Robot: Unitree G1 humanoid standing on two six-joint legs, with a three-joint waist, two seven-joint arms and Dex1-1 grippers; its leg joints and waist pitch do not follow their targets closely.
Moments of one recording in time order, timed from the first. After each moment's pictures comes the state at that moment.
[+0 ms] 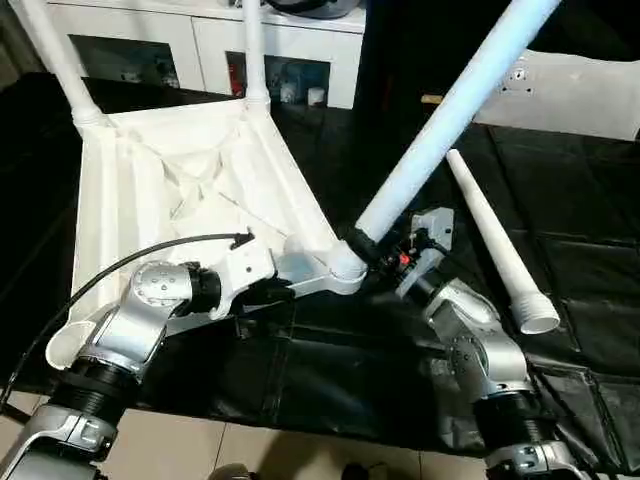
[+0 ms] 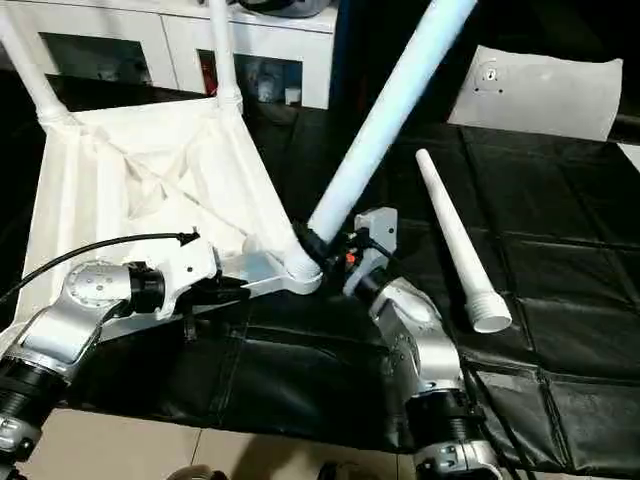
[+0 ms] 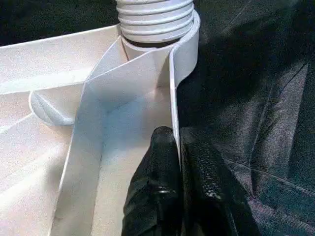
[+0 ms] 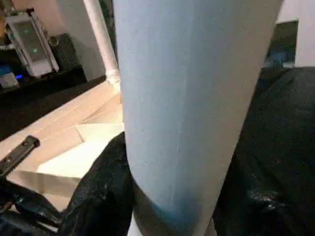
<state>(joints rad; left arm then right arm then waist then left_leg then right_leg) -0.44 0.48 -0.25 0.35 0.03 0.06 -1.02 -0.37 -0.07 0.01 0.36 0.31 0.04 0.62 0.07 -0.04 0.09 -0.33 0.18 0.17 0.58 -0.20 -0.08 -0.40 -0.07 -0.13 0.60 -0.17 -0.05</state>
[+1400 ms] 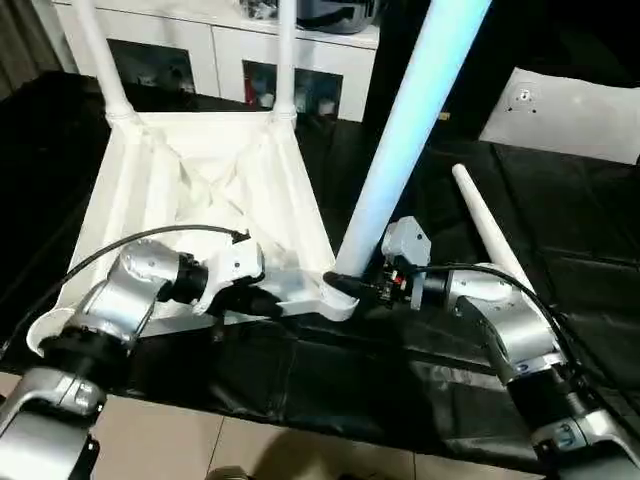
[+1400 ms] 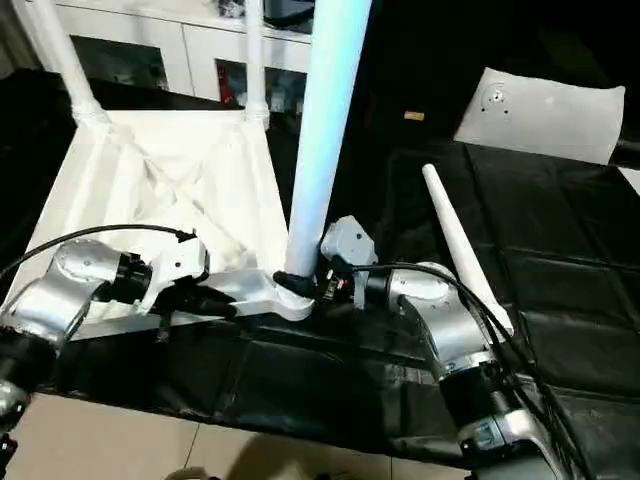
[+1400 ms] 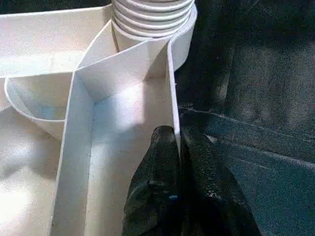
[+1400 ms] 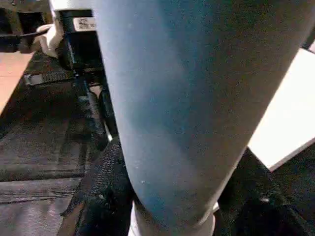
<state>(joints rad) -0.60 0.55 -0.33 0.55 0.01 0.06 -1.32 -0.46 -0.31 0.23 0.33 0.17 0.07 1.01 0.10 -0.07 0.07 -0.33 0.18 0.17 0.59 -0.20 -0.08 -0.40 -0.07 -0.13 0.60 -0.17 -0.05</state>
